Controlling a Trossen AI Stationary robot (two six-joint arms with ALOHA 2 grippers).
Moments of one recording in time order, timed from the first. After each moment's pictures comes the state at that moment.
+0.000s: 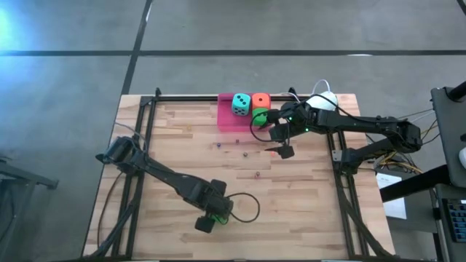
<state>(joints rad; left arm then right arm) -0.43 1.92 1.40 -0.79 0.00 -0.13 -0.29 1.28 0.93 -0.38 -0.26 -0.58</state>
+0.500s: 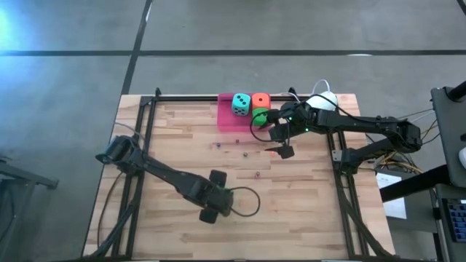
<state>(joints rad) -0.43 1.90 1.41 -0.83 -0.23 -0.13 -0.29 1.28 0.93 -0.38 -0.26 -0.59</state>
